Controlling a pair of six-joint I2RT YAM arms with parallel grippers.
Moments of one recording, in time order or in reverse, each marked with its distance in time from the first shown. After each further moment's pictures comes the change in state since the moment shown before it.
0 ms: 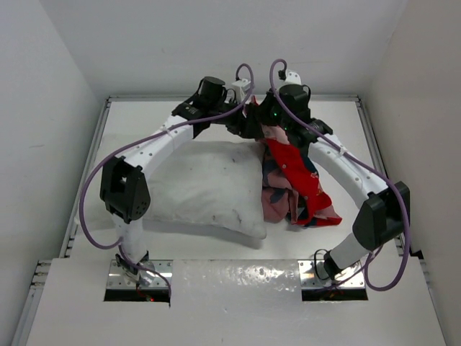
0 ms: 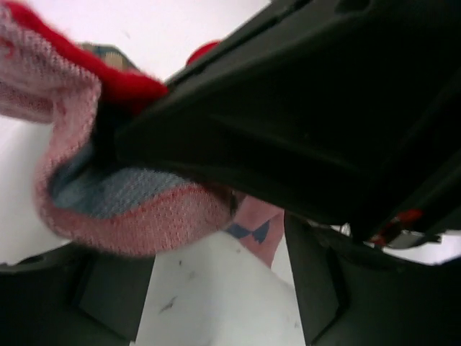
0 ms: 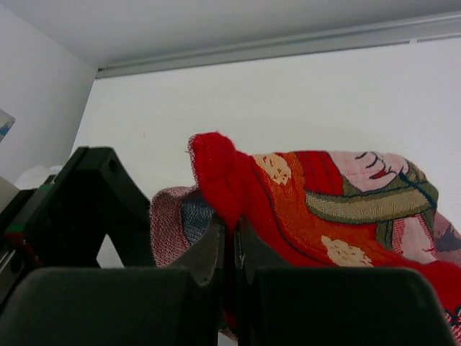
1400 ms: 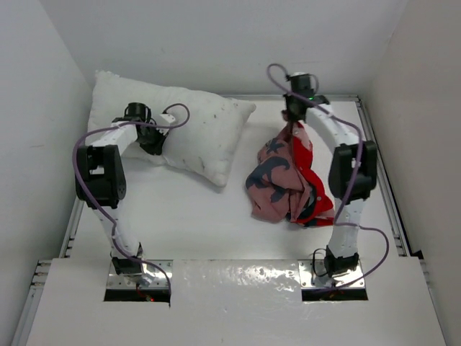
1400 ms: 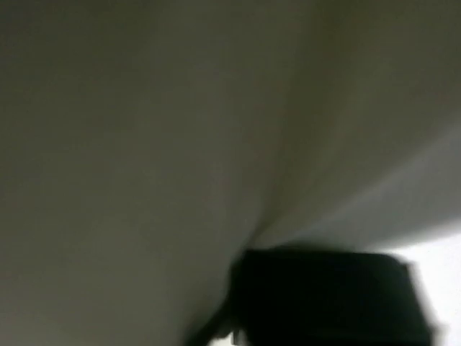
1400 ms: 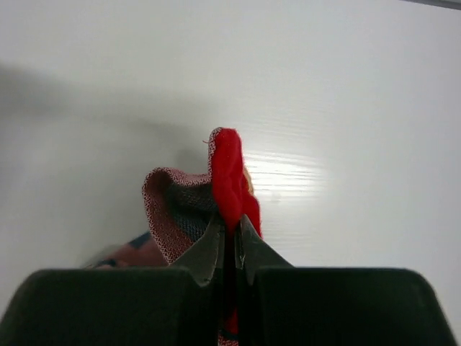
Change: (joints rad) left arm 0.566 0.059 -0.328 -0.203 -0.377 0.895; right arm -0.207 0.548 0.428 -0.343 0.154 -0.530
